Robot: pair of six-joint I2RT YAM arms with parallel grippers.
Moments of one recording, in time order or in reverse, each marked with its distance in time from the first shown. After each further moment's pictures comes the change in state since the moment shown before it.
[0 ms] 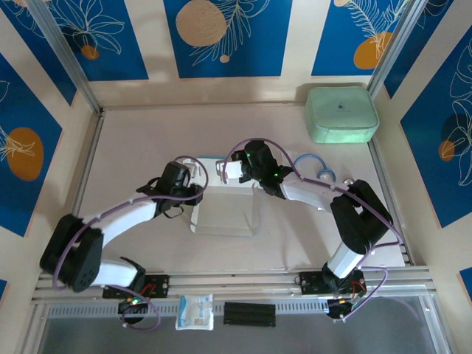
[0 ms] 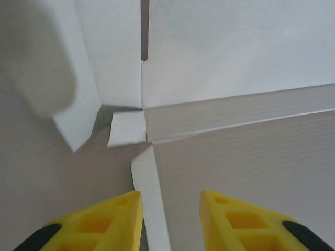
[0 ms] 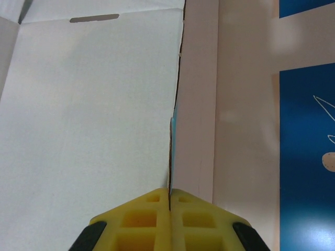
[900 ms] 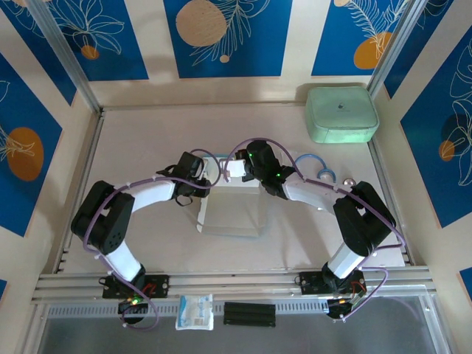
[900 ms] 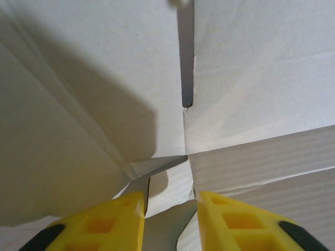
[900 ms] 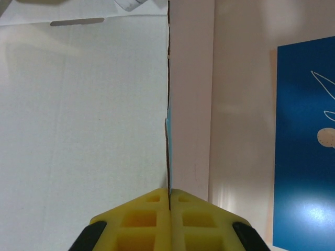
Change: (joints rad) left arm 0.001 0.291 0.182 0.009 -0.002 0.076; right arm -0.010 -0.023 -0.011 -0.018 0.067 0.004
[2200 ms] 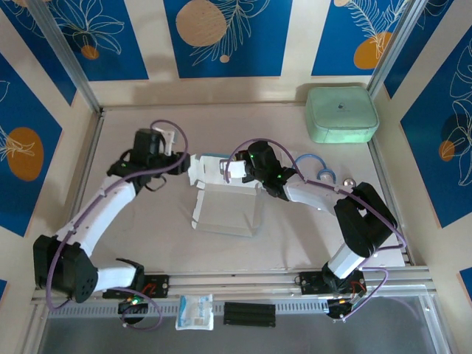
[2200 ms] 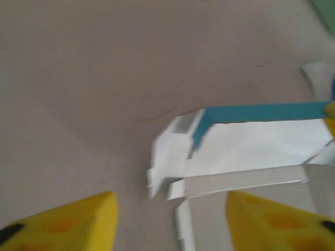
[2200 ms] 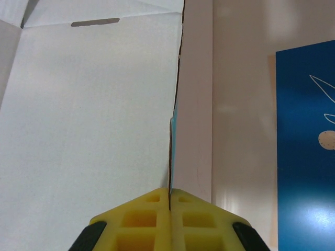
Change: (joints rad) left arm 0.213 -0.400 0.182 -0.320 0.074 0.084; right arm -0.005 -0.011 -0.025 0.026 -0.027 0.019
